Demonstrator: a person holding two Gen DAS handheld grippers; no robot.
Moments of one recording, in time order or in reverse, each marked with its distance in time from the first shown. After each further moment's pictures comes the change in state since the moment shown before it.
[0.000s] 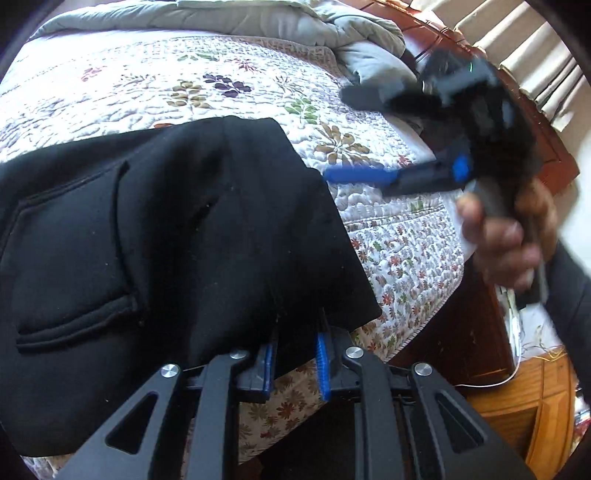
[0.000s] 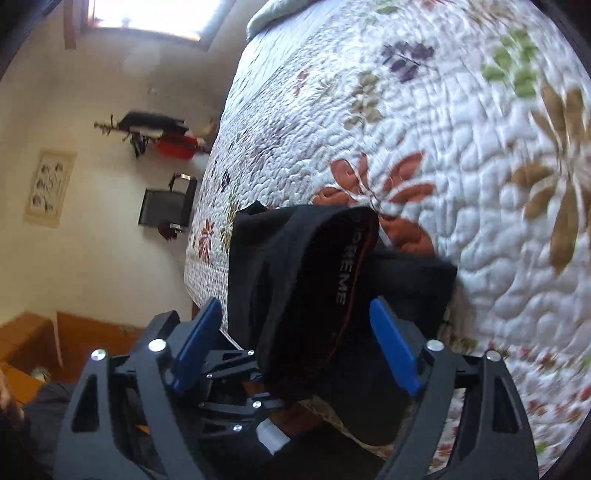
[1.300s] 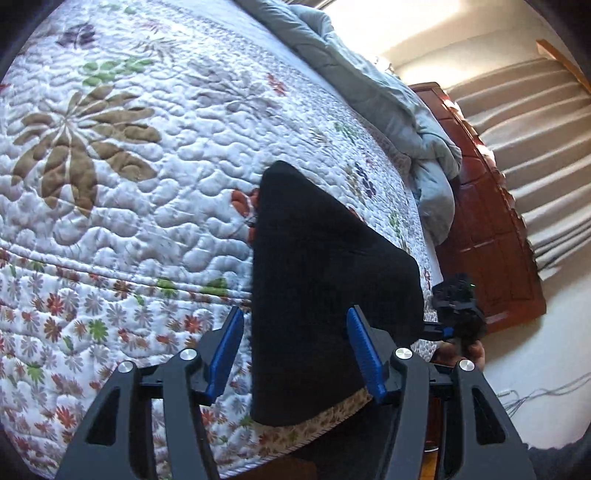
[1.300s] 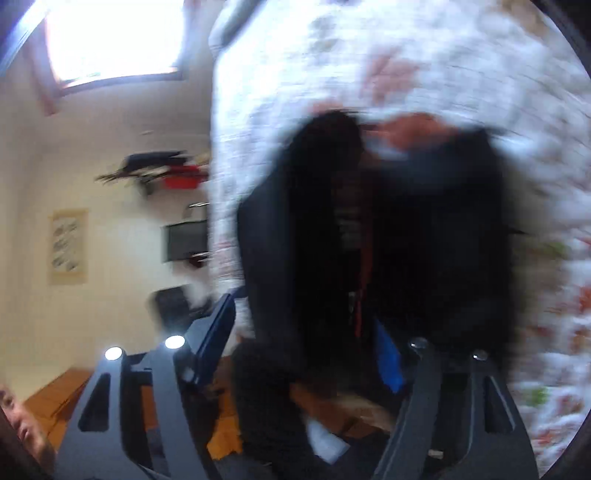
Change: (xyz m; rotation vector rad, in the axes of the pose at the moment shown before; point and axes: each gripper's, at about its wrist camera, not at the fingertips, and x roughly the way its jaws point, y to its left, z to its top) left arm -0.138 0.226 -0.034 -0.443 -0.176 -0.119; right arm 0.078 0.007 -0.023 0.174 -0.023 0.175
